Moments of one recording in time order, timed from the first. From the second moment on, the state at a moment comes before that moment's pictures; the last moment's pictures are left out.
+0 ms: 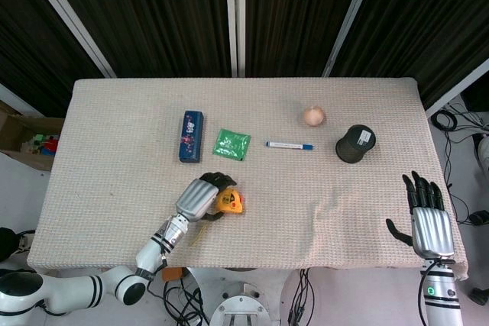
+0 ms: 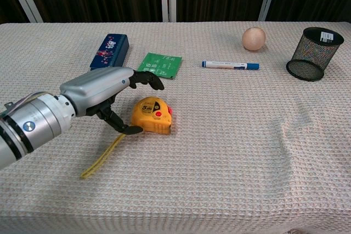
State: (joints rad) left arm -0.60 -1.80 -0.11 -1.39 1.40 1.02 0.20; right arm 0.05 -1.31 0.07 -1.68 -1.45 1.50 -0.24
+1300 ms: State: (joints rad) left arm -0.66 -1.79 -0.12 -1.39 1.32 0.96 0.21; right arm 0.05 -1.33 0.06 -1.66 -1.44 1.49 -0.25
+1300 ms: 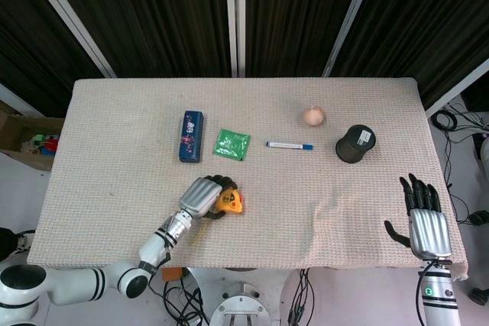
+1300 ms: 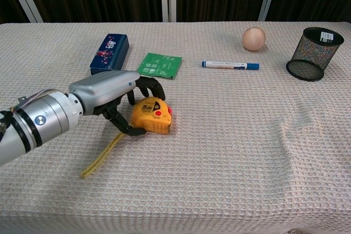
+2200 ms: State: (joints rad) left arm -0.60 -1.91 -0.22 -1.33 1.41 1.27 -0.10; right arm 0.10 -1.35 0.09 -1.70 -1.52 1.49 -0.28
